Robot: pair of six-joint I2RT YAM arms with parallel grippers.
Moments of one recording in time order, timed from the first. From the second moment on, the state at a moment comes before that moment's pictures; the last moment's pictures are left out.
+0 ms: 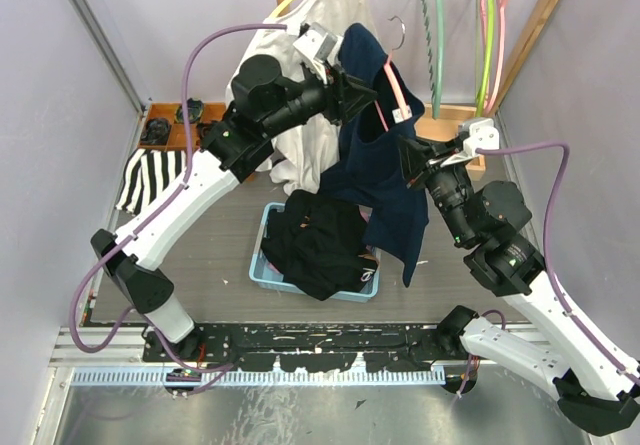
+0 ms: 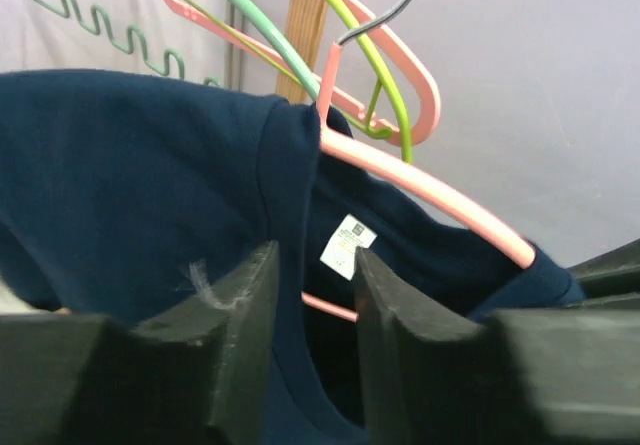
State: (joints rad) left arm -0.76 1.66 1.88 -0.09 0.29 -0.21; right arm 0.70 0.76 1.05 -0.03 0.31 0.09
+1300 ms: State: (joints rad) left arm -0.76 1.77 2.03 -0.05 0.25 -0.08; right arm 0.70 0.77 1.03 -0.04 0.20 0.08
